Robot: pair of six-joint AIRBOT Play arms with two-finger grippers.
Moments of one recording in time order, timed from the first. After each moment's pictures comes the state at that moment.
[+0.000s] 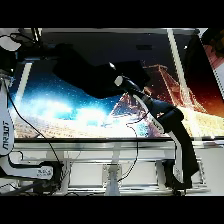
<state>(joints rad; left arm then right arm) 0.03 -1.53 1.66 0.70 -1.10 -1.18 0.56 -2.16 1.85 -0.82 0.66 1.66</state>
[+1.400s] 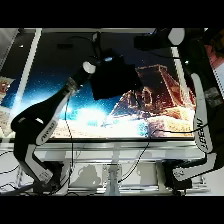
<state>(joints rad) -0.53 -1.84 1.66 0.57 -0.27 -1.17 0.28 -1.62 2.02 -1.49 1.11 1.63</state>
